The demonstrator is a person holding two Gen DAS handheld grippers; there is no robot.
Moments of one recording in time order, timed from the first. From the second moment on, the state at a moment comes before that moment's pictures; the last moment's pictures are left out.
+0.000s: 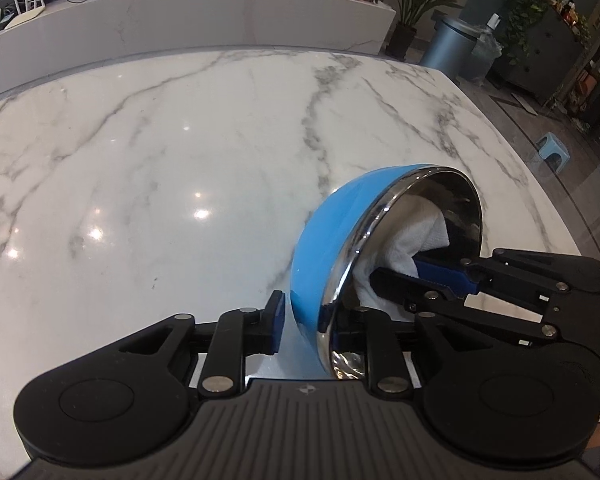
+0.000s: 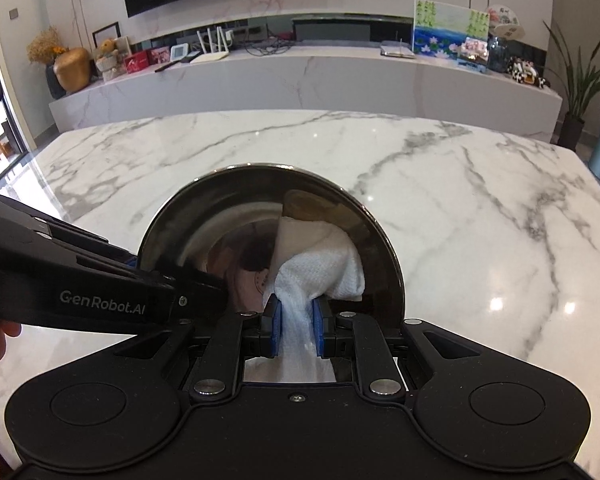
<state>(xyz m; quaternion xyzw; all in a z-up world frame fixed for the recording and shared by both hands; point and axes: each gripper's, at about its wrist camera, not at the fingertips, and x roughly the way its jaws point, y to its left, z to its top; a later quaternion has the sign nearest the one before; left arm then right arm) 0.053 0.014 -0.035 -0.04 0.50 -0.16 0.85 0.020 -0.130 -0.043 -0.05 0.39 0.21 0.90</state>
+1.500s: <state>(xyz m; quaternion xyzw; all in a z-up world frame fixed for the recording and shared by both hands) 0.093 0.040 -0.041 -0.09 0.49 -0.13 0.85 0.076 -0.107 -0.028 -0.08 0.44 0.27 0.85</state>
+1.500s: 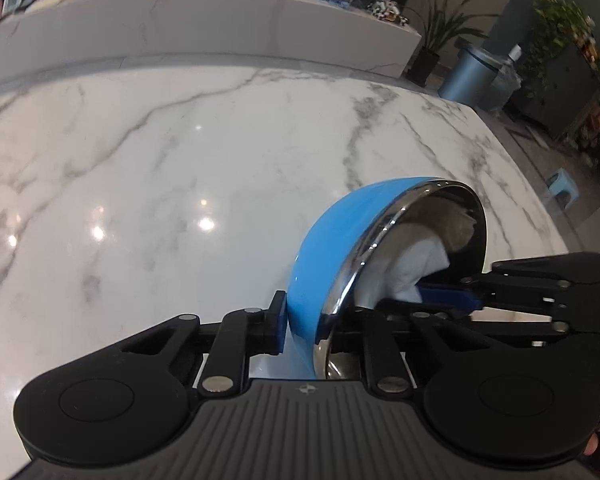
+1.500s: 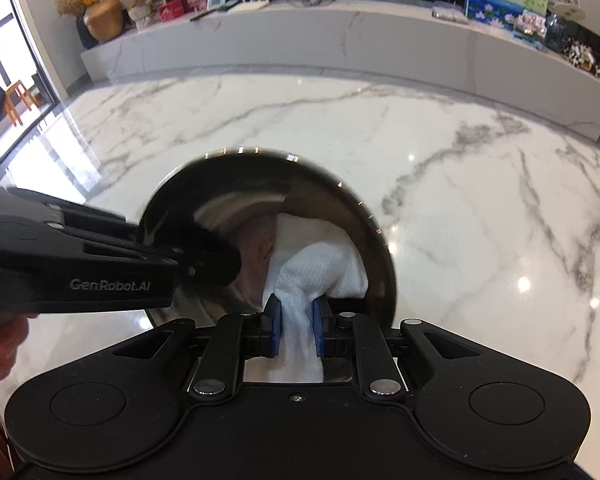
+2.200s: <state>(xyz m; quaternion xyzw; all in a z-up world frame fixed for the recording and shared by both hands) 0.068 0.046 -0.038 -0.14 0.55 -0.16 0.81 0.047 -0.097 0.008 -0.12 0.41 0.30 0.86</state>
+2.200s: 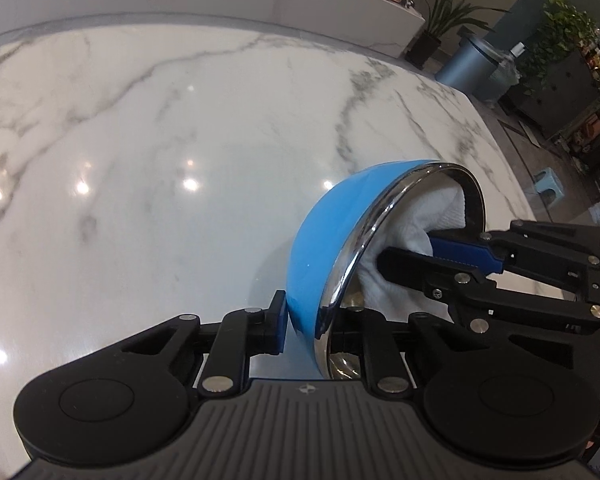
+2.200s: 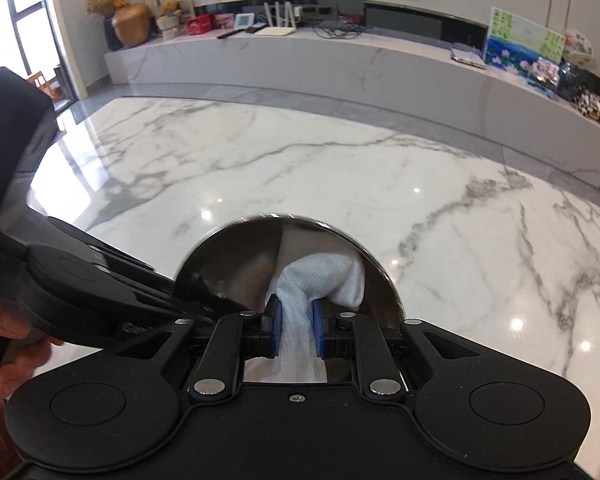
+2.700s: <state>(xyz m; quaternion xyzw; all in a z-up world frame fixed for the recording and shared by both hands) 0.057 0.042 -0.053 -0.19 0.58 -0.17 0.77 0.032 -0.107 -0.010 -0.14 0.43 0.29 0.84</state>
